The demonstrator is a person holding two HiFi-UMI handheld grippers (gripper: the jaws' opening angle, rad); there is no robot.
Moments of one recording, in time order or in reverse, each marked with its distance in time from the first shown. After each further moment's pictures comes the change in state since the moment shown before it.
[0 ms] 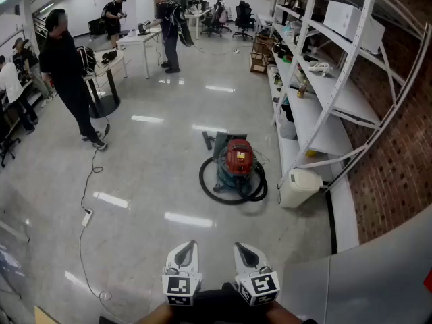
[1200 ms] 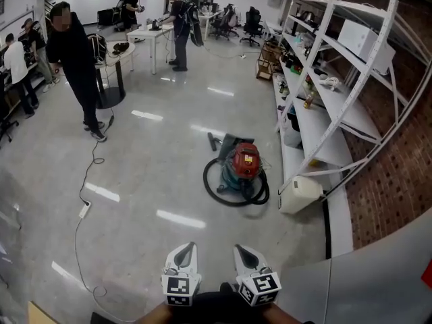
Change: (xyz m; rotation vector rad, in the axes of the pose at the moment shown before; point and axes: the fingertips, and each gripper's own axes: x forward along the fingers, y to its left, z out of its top) left arm -0.040 0.067 -0.020 -0.063 -0.007 0.007; right arm 0.026 0.065 -0.007 0.035 0.031 -0.001
